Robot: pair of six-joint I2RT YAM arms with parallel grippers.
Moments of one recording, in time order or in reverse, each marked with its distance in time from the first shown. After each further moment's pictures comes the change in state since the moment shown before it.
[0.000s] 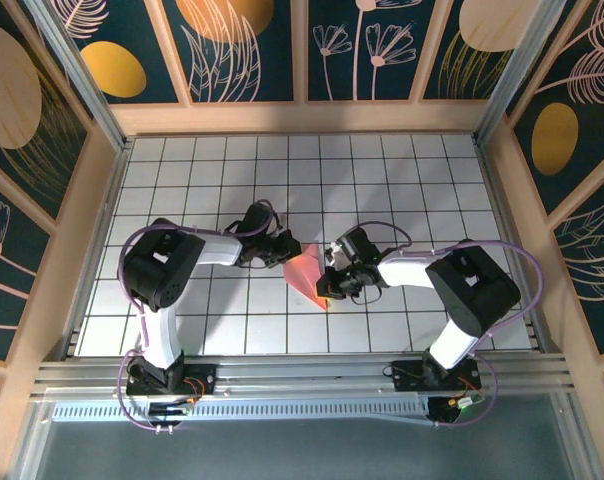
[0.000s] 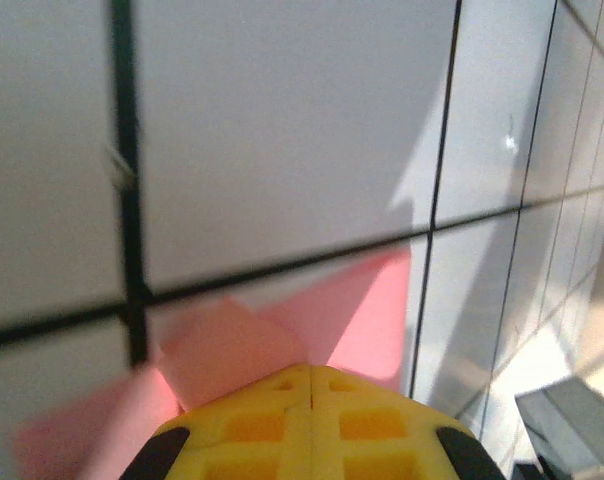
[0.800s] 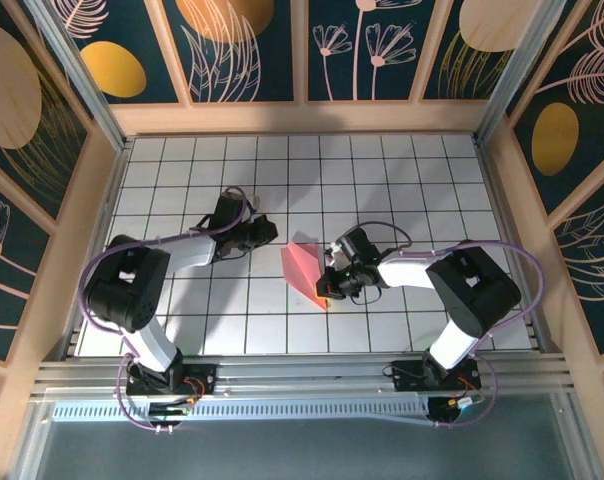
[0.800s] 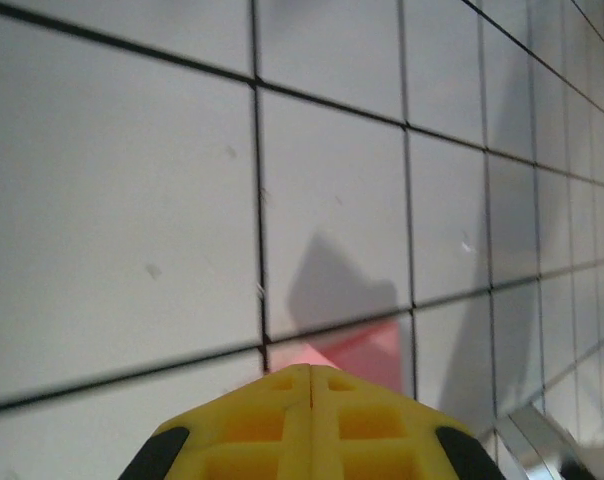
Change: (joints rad) left arm 0.082 -0.246 -0.105 -0.038 -0.102 0.130; right arm 0.006 -0.008 -0.001 0.003 0.013 0.009
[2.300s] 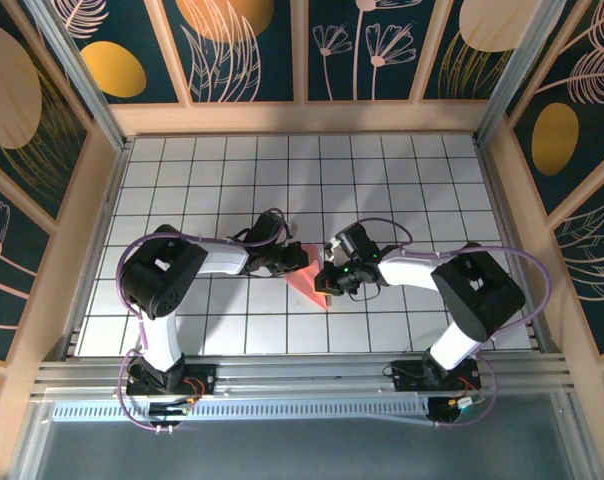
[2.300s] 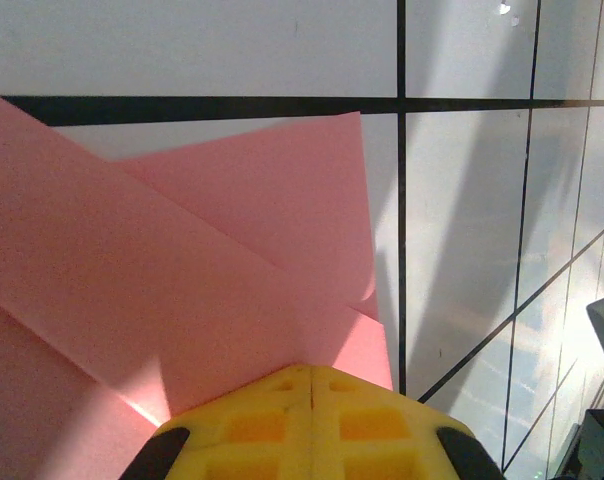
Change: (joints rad) left arm -0.194 0.202 0.061 0.019 0.061 -0.080; right arm 0.007 -0.034 0.035 -0.007 -0.001 0.076
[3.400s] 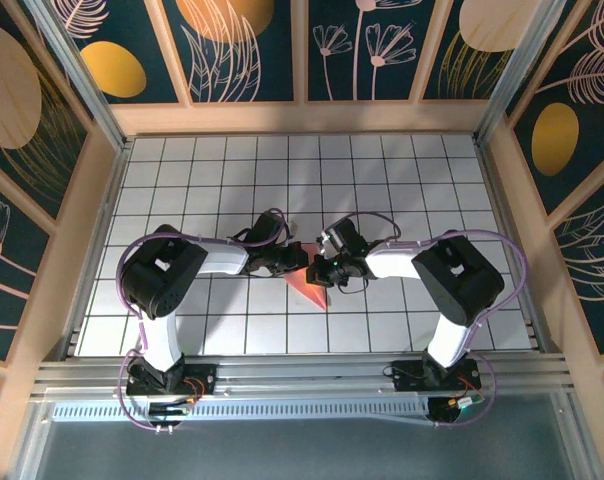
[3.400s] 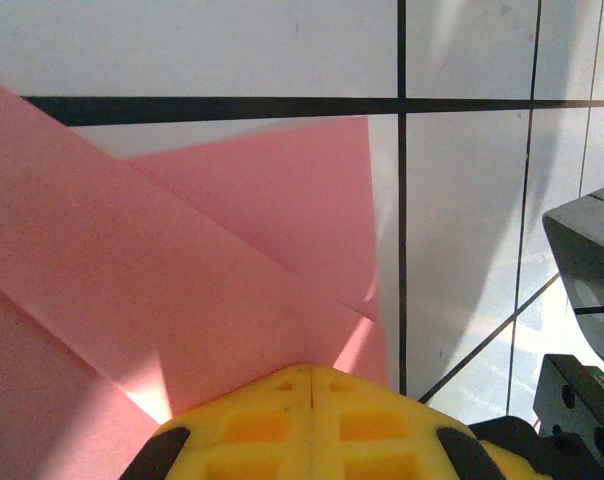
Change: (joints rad) left arm 0.000 0.000 0.000 -0.001 -0.002 0.000; right arm 0.024 0.135 0.088 0.068 0.070 -0.005
